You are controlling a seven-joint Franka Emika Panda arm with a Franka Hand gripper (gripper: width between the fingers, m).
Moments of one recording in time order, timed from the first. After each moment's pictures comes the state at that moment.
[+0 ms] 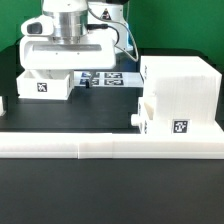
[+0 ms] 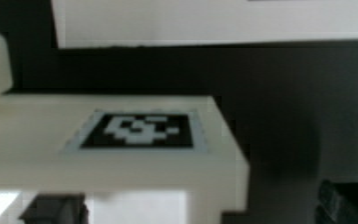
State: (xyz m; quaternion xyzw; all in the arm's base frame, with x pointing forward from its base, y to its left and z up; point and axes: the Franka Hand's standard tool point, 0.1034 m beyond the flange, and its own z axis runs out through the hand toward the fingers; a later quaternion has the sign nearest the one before) arm 0.382 -0.093 0.004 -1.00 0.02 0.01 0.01
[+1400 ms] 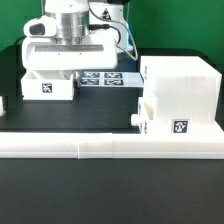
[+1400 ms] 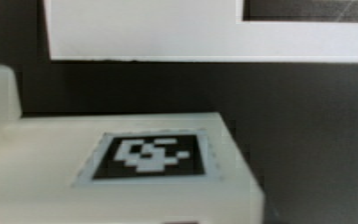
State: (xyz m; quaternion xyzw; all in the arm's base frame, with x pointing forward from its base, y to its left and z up) arm 0.380 -0.089 0.003 -1.00 0.00 0.01 0.01
